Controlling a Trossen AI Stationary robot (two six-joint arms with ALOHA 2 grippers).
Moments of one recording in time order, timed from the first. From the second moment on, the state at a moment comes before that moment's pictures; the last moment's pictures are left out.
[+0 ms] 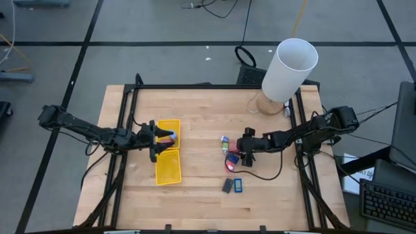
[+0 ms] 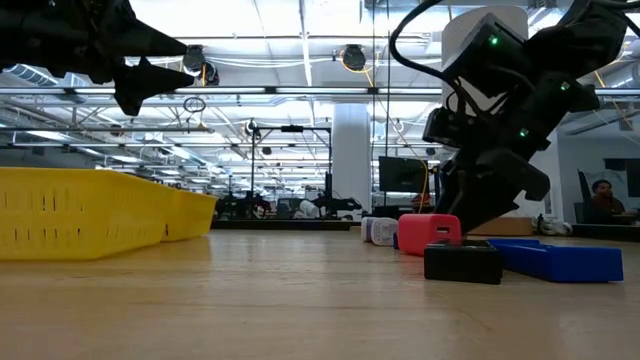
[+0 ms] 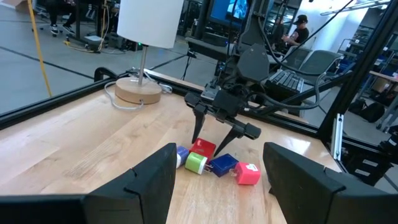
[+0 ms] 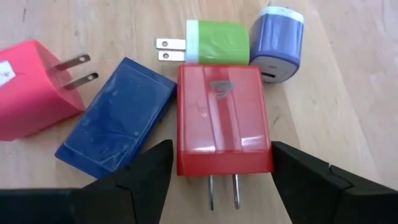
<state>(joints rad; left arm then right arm) -0.28 0.68 0.19 0.45 -0.42 -0.29 0.10 1.52 0.54 0.08 0.20 0.14</state>
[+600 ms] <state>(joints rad) -0.28 0.68 0.19 0.45 -0.42 -0.29 0.10 1.52 0.54 0.09 0.21 0.14</state>
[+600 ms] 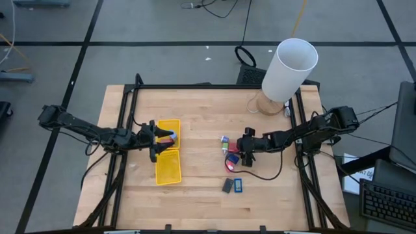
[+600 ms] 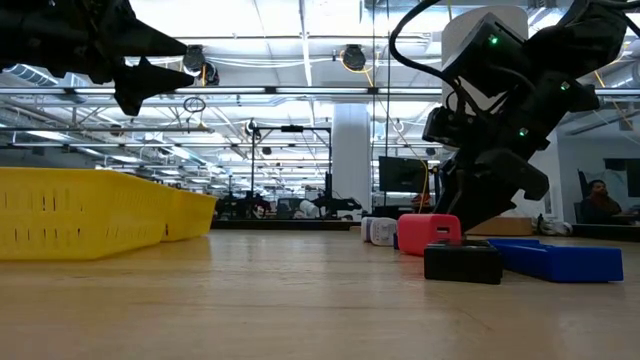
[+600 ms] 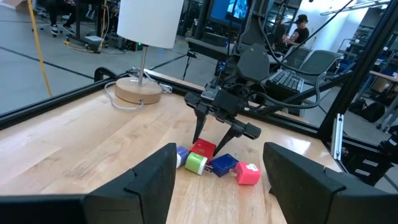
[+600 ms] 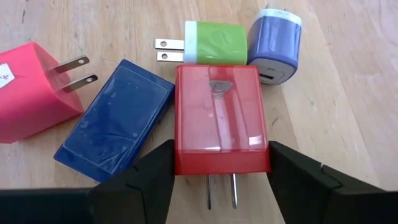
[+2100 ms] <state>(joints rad) -0.28 0.68 0.19 0.45 -0.42 -0.36 0.13 1.31 0.54 0.05 0.21 0.10</state>
